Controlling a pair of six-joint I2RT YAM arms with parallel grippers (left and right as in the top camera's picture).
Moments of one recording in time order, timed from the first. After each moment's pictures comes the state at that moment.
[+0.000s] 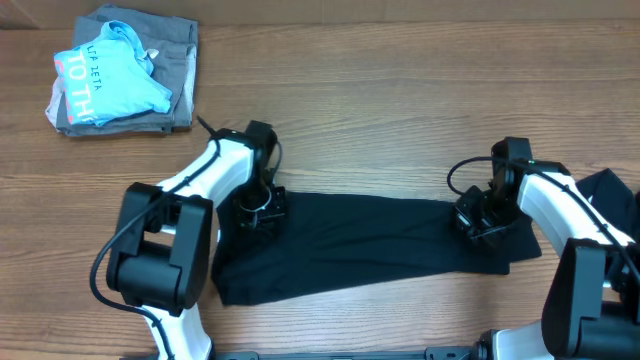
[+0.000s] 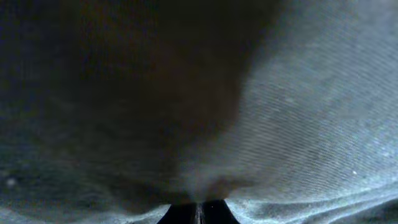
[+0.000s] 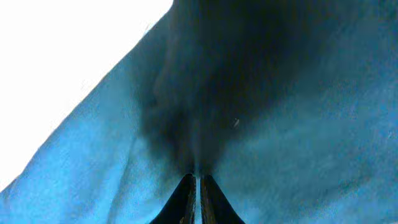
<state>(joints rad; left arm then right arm) -0.26 1.96 1.21 -1.03 0.25 -0.37 -0.10 1.66 0.91 -0.88 -0.24 0.70</state>
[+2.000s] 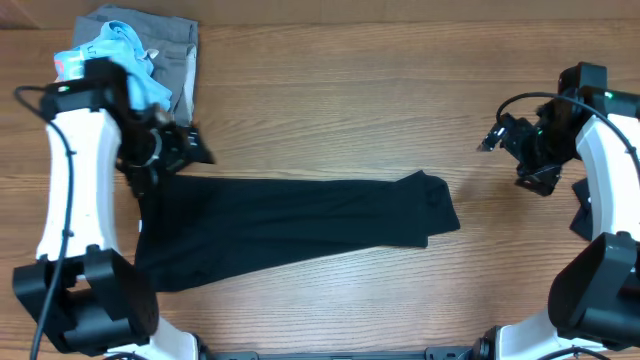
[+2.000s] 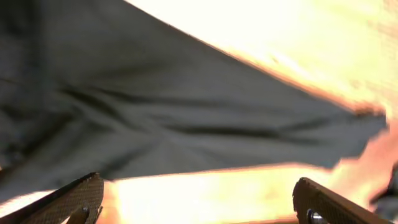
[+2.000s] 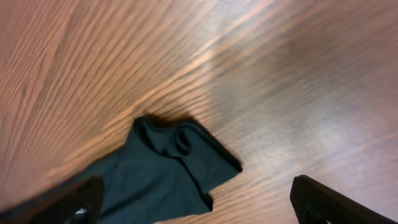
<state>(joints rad) 0.18 1.76 1.62 -1.44 0.33 -0.23 -0.25 1.75 1.47 -1.20 -0.29 0.38</state>
